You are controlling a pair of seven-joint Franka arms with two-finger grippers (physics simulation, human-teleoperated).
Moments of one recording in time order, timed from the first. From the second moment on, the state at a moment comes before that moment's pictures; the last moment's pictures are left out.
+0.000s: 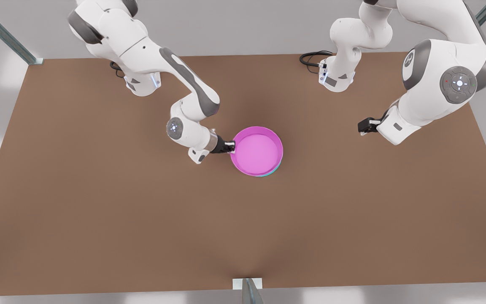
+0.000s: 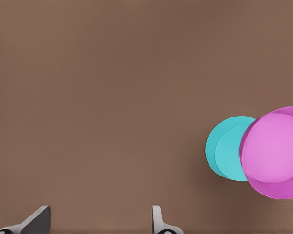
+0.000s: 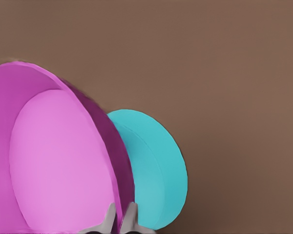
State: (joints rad) left arm -0.21 0.15 0.02 -1.37 -0.02 1.35 -0.16; right arm 0.43 0.39 0.29 -1.95 0.64 2.49 0.22
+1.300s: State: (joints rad) left arm -0.21 0.15 0.02 -1.37 -0.02 1.35 -0.16; right arm 0.62 0.40 0.09 -1.93 0.66 2.48 0.24
